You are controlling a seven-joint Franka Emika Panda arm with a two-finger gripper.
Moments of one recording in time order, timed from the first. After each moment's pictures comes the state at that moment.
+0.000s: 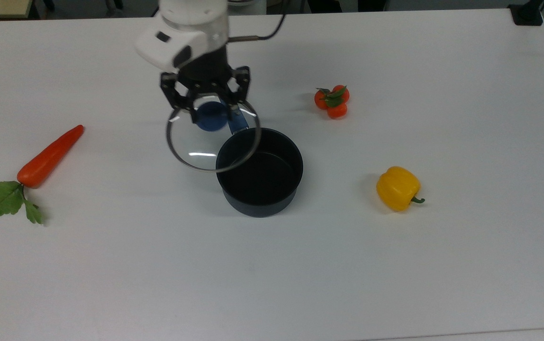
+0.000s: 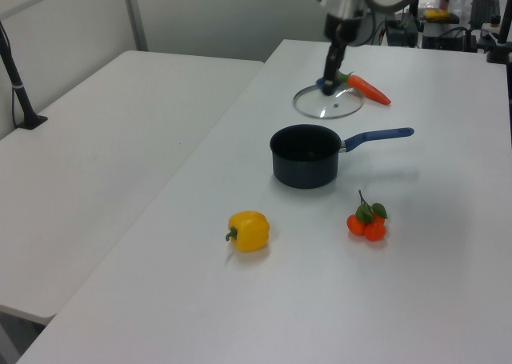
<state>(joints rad) -0.01 0.25 0.05 -1.61 -0.01 2.03 -0.11</state>
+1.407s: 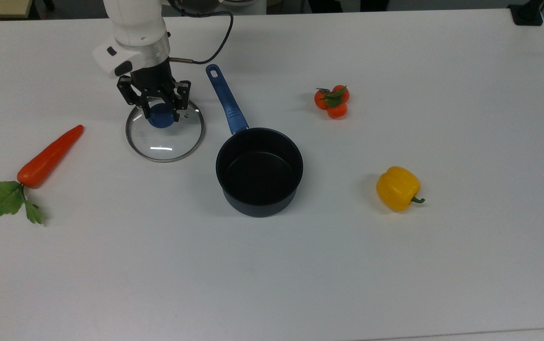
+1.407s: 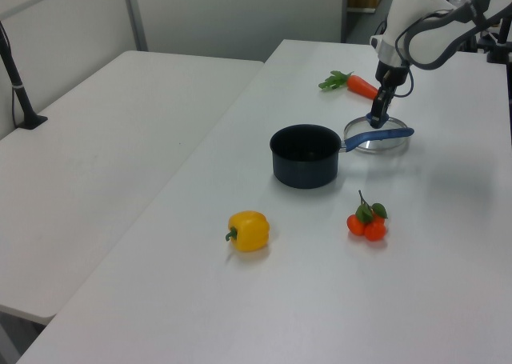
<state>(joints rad) -0.20 0.17 0.05 -2.13 -0.01 2.47 -0.14</state>
